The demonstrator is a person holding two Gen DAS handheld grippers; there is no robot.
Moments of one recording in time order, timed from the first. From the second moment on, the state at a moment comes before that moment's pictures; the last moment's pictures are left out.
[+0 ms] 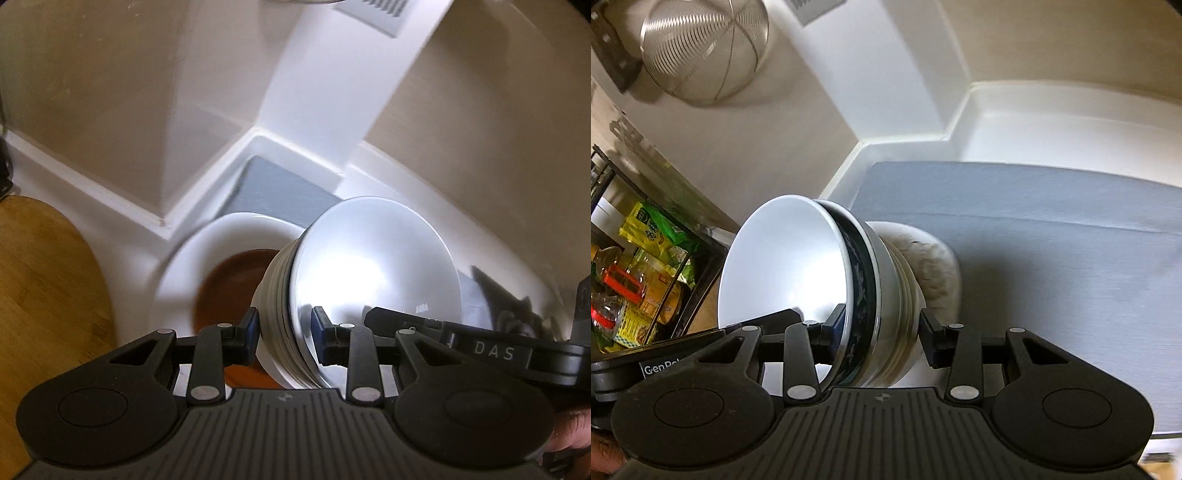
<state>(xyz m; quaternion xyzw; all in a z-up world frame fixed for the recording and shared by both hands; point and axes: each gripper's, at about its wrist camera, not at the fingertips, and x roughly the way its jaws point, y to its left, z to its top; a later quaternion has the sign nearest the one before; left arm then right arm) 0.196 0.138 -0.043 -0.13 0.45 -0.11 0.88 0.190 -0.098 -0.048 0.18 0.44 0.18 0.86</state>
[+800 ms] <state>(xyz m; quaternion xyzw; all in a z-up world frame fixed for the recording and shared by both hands) 0.229 0.171 -0.074 -0.14 0.48 -0.13 0.85 0.209 -0.060 -0.080 0.19 0.48 0.13 0.85</state>
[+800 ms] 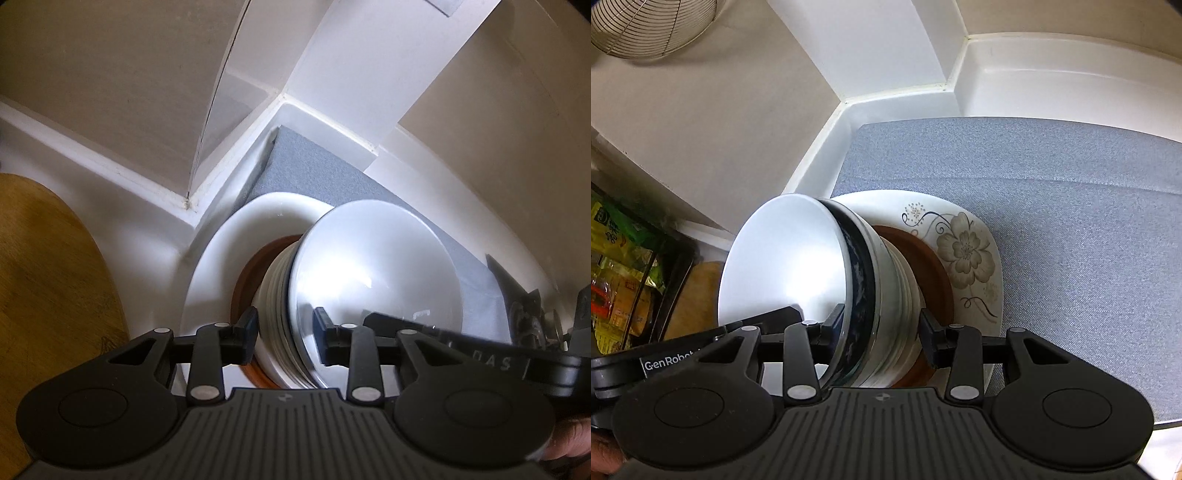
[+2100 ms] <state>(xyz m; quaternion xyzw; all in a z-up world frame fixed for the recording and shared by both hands) 0.233 0.245 -0.097 -0.22 0.45 -0.11 0.85 0.172 -0.117 -0.097 0.25 0.45 0.06 0.86</state>
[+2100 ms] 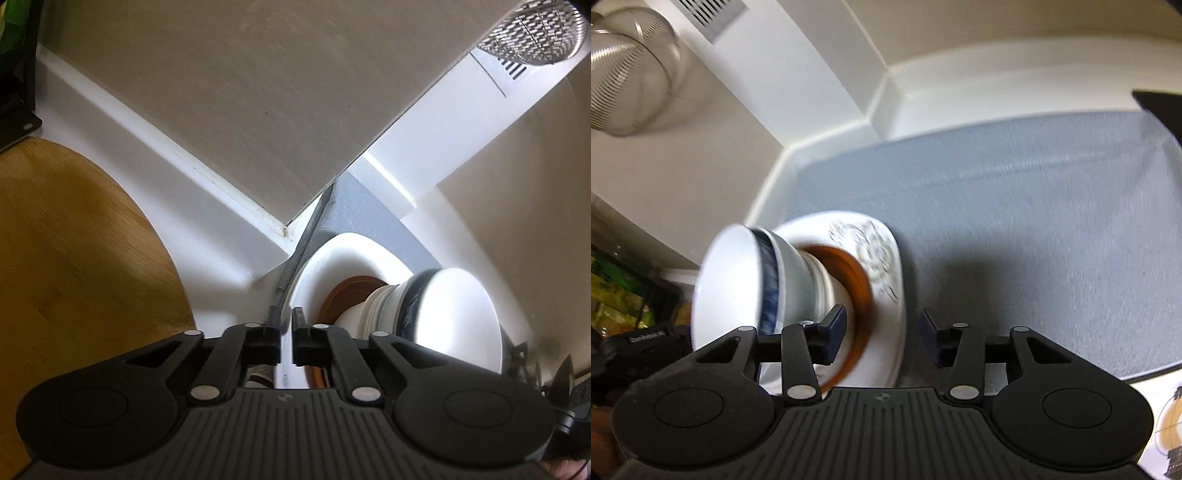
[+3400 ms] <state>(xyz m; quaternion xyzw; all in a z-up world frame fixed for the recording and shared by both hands) 0.242 0.229 -0.117 -0.21 0.49 -0.12 0.84 0.201 -0.113 -0.121 0.24 0.48 0.08 0.84</state>
